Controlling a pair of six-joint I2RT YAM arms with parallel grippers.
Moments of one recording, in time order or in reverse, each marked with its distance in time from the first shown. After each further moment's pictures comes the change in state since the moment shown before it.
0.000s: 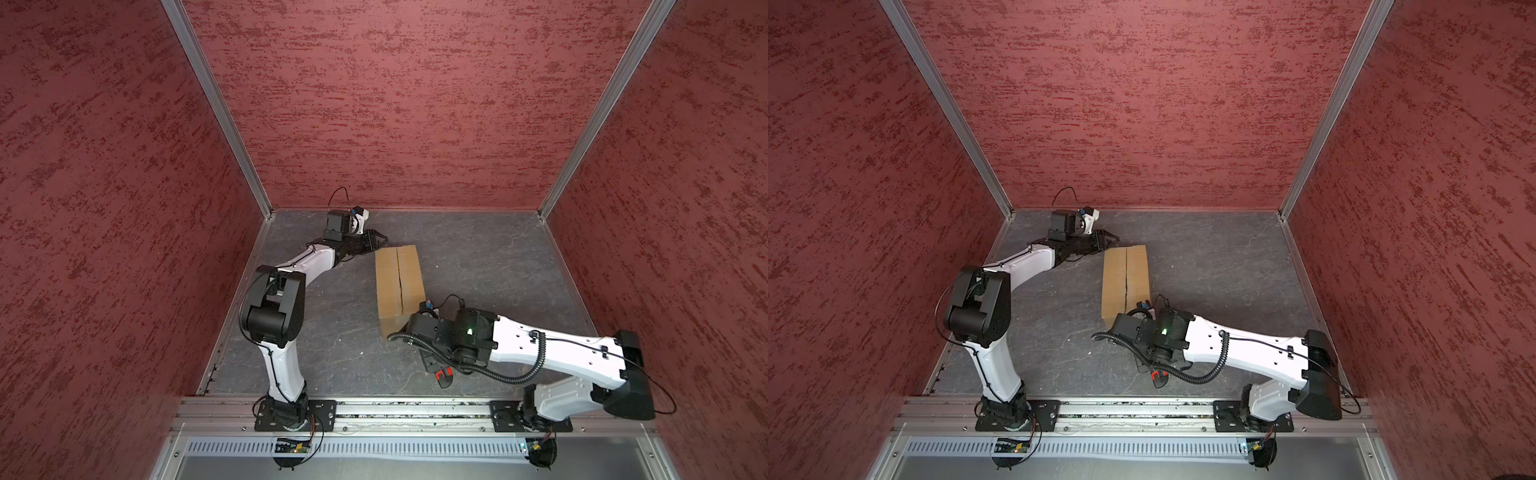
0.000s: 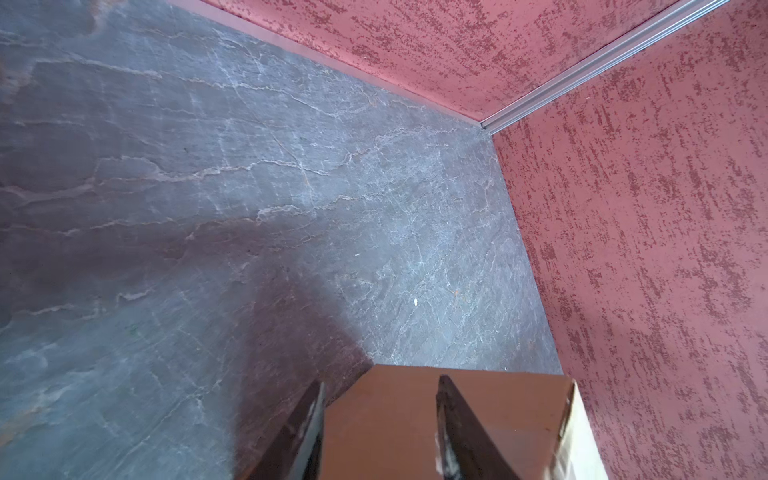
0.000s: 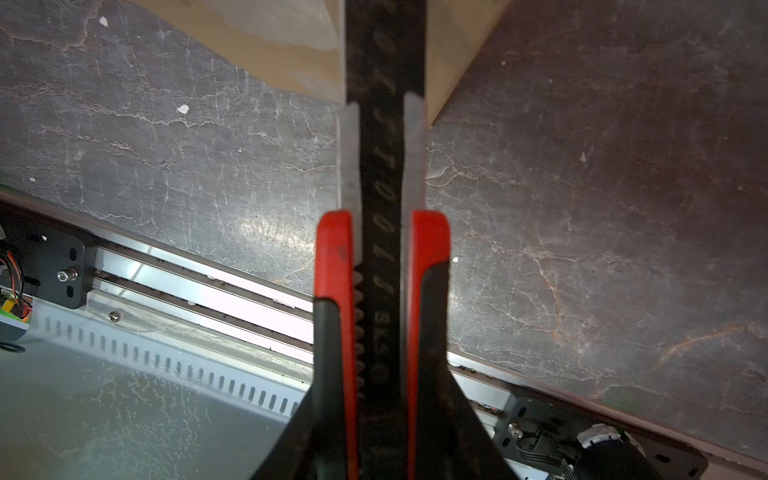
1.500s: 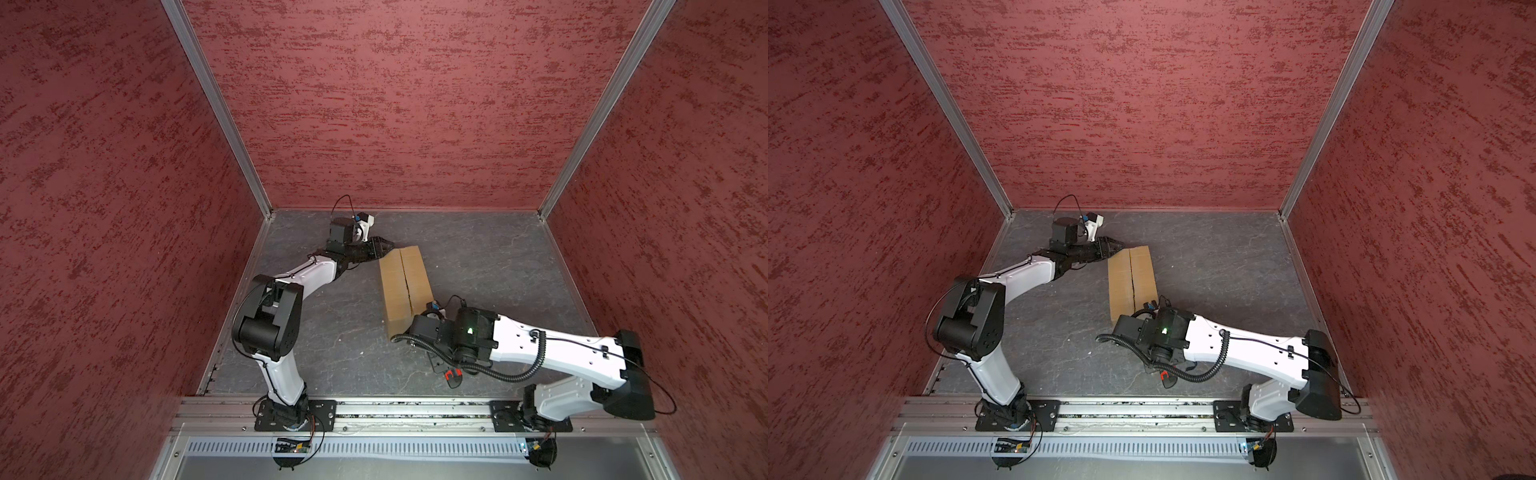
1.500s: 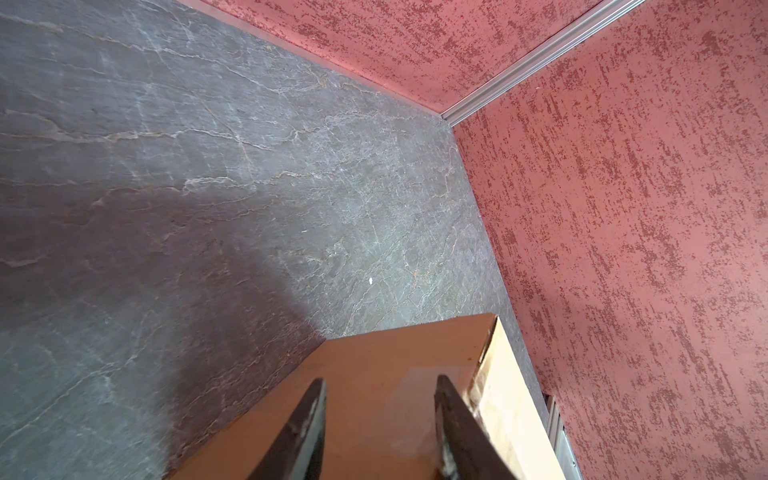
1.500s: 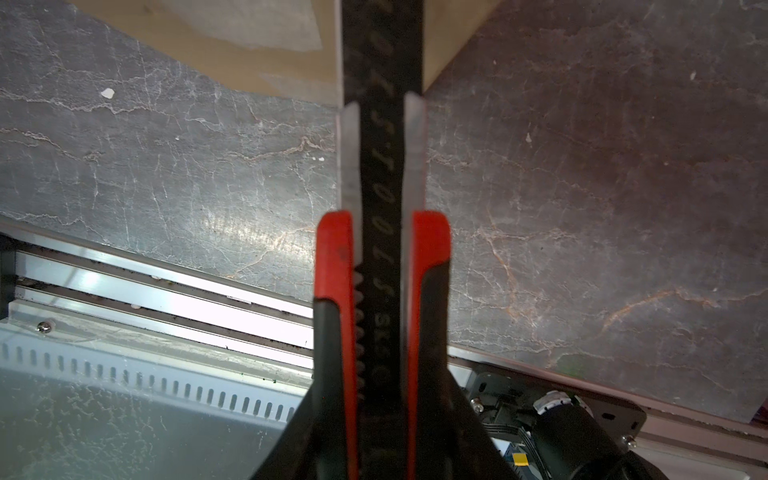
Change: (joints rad) left arm -0.057 -0.105 -0.154 0.138 0.024 -0.076; right arm -0.006 0.000 0.006 -0.098 0.039 0.010
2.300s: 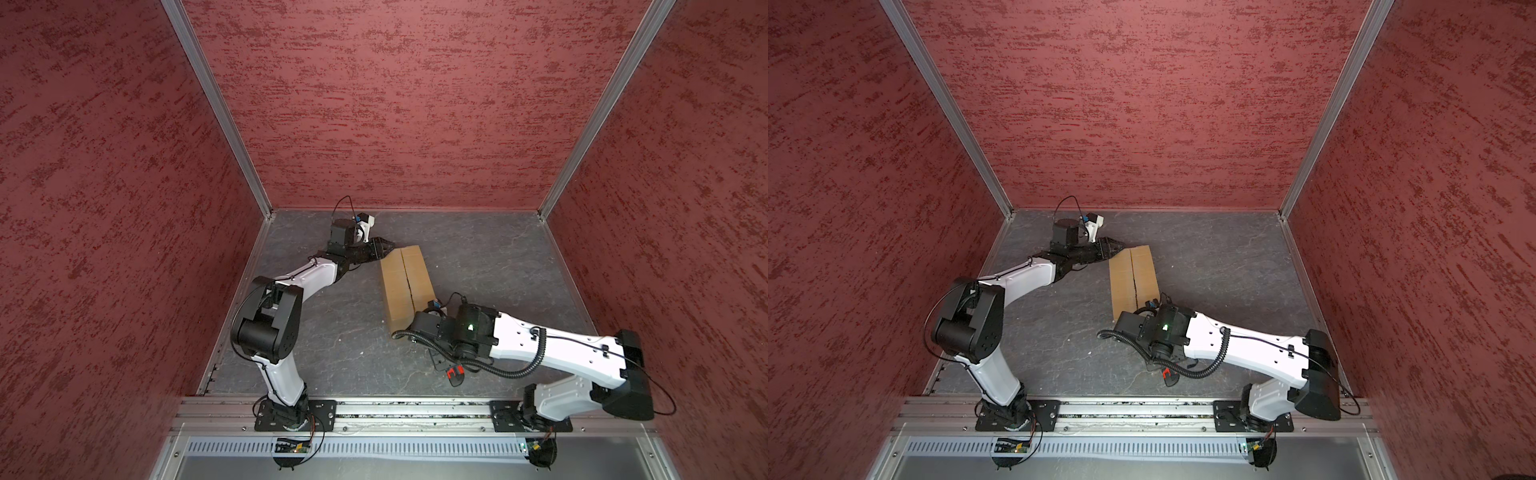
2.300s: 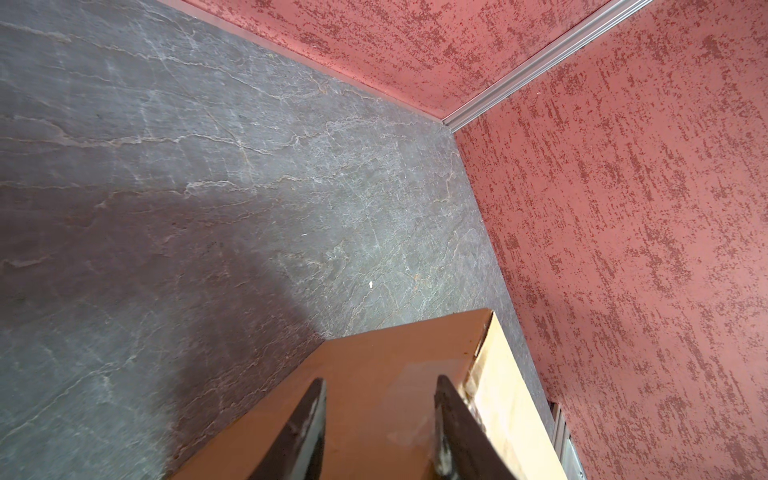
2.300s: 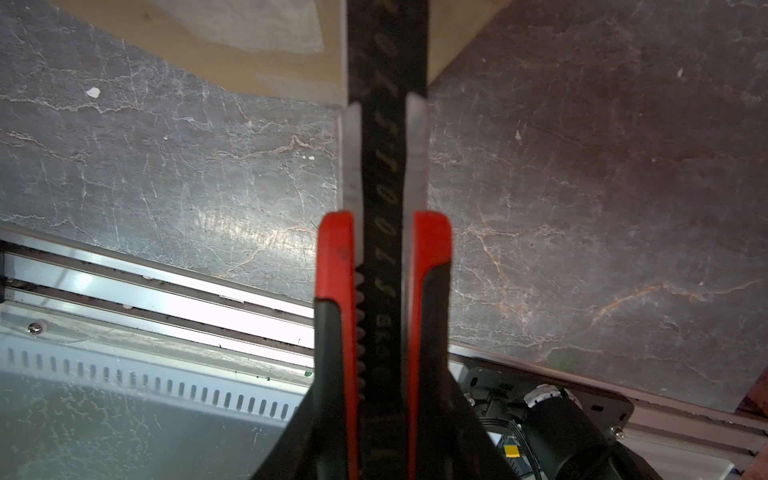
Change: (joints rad) left arm -0.015 -0.018 -0.027 0.031 -0.034 -0.018; right arm -0.020 0.003 0.011 -0.020 -0.007 -0.023
